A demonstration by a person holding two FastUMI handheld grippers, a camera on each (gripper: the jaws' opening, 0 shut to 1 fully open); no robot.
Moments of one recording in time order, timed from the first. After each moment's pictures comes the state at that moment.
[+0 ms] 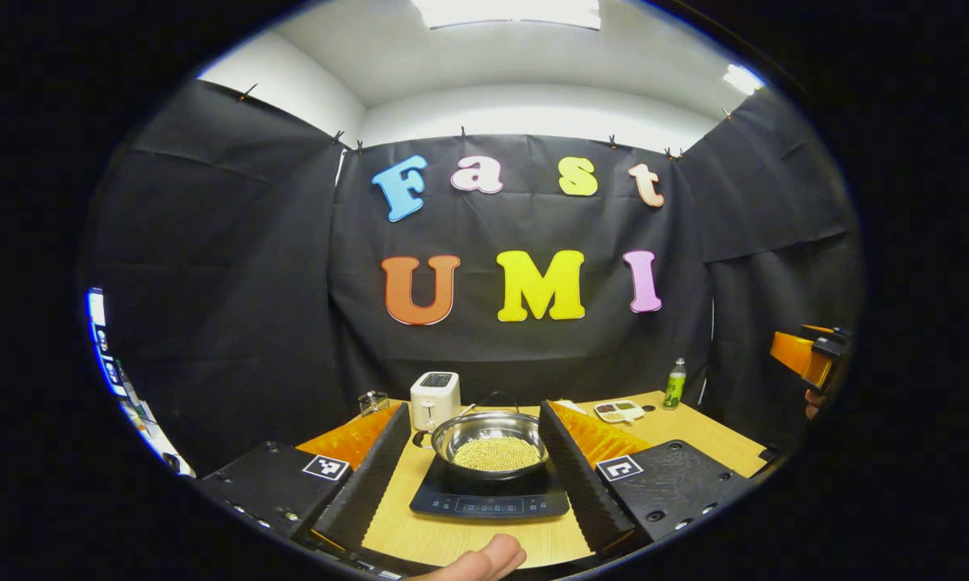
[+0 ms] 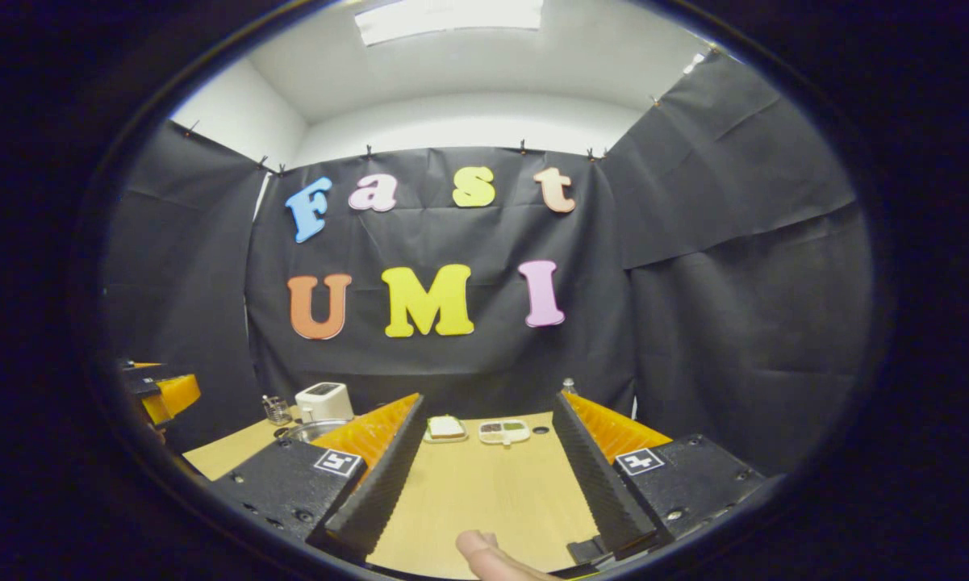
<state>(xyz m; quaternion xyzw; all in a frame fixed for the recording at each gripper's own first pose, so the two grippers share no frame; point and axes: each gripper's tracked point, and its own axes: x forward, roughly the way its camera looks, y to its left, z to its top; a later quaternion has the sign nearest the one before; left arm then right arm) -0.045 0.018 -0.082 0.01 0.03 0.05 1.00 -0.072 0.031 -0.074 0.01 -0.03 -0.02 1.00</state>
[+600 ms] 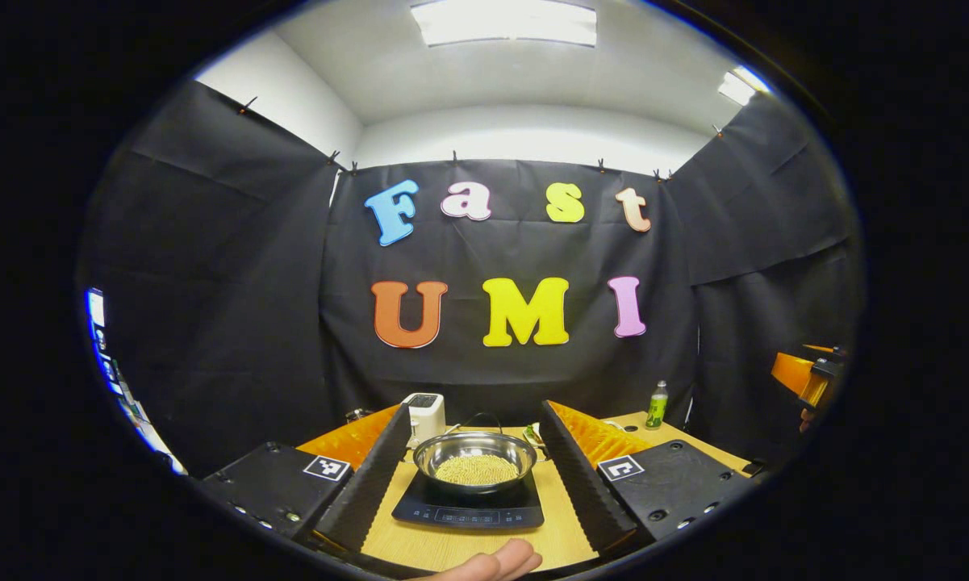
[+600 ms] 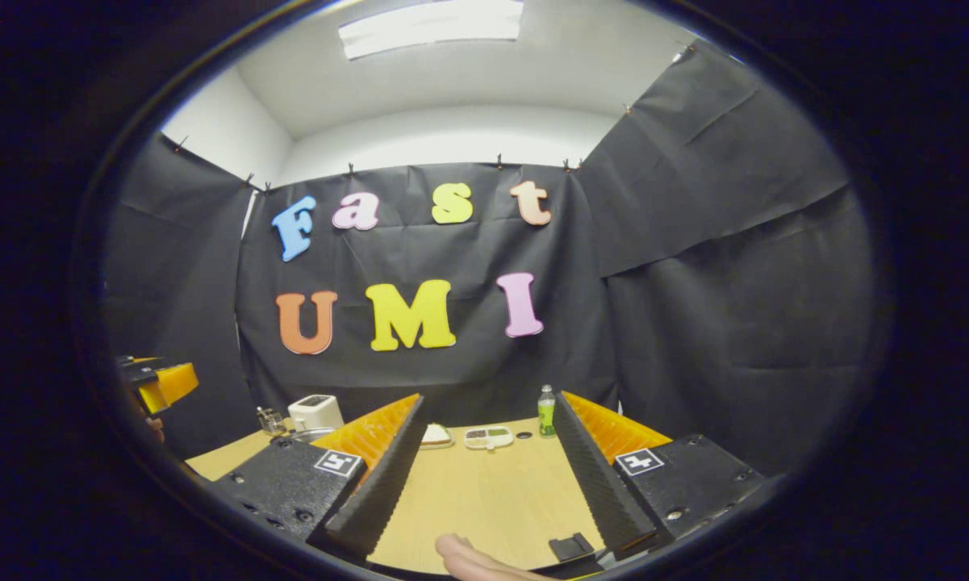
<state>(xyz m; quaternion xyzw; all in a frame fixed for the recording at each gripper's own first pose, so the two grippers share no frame) -0.063 -0.011 -0.052 0.00 -0.01 0.03 1.00 -0.108 -0.002 -0.066 0.03 -0.06 -0.03 1.00</state>
